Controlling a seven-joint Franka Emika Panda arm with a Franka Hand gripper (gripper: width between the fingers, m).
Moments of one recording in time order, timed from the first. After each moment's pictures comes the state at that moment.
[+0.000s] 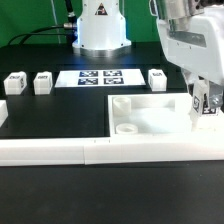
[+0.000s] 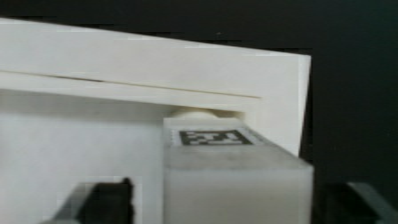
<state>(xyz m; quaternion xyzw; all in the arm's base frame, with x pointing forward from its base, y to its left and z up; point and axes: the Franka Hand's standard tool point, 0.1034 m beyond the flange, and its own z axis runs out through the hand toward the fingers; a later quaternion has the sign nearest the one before) 0.630 0.113 0.071 -0.75 0.65 0.02 0.11</state>
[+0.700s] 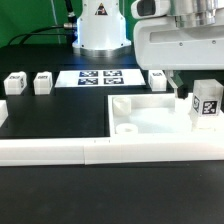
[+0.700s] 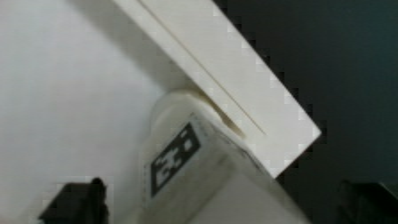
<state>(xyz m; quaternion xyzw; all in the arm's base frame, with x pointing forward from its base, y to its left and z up) 0.633 0.118 0.076 -0.96 0.27 -0.03 0.08</state>
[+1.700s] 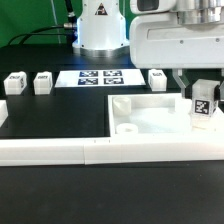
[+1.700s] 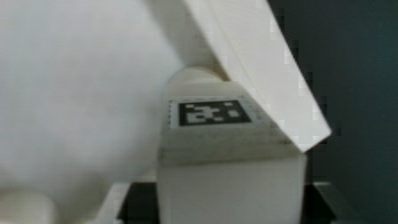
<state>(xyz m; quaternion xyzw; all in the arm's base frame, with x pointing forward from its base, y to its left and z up) 0.633 0.111 0.075 -0.92 0.38 -0.03 0.06</state>
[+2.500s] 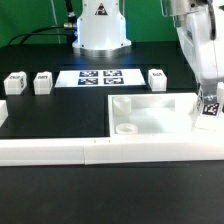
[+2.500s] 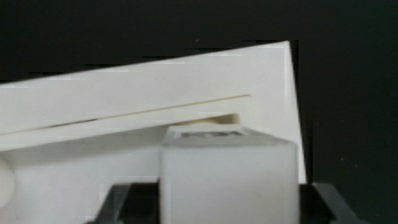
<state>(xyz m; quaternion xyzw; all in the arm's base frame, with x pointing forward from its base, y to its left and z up) 0.628 0.117 0.073 -0.65 0.75 0.02 0.11</state>
